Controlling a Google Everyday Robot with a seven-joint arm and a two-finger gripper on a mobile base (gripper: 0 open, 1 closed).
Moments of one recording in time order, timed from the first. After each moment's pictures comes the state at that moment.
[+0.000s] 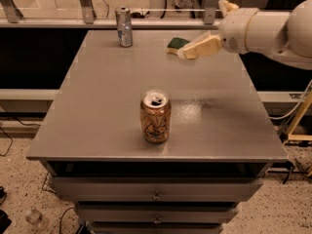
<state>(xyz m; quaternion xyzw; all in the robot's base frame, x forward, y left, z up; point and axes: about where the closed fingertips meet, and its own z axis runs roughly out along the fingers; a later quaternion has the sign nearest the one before) 0.670 -0.133 0.985 -0.41 0.67 0.11 0.61</state>
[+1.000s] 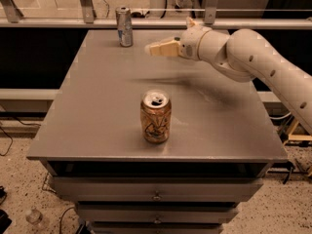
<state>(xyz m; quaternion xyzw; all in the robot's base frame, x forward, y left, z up) 0.758 -0.061 0.928 -0.32 0.67 0.20 0.64</state>
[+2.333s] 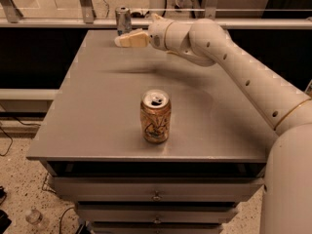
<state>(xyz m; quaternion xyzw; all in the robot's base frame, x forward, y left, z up) 0.814 0.038 0.925 -0.34 0.65 0.27 0.62</state>
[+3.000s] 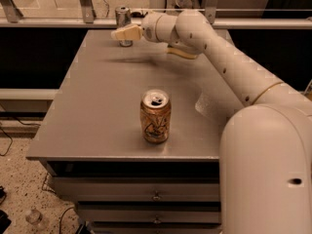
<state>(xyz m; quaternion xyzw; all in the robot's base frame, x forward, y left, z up) 0.869 0.058 0.916 -0.33 0.68 0.25 0.61</state>
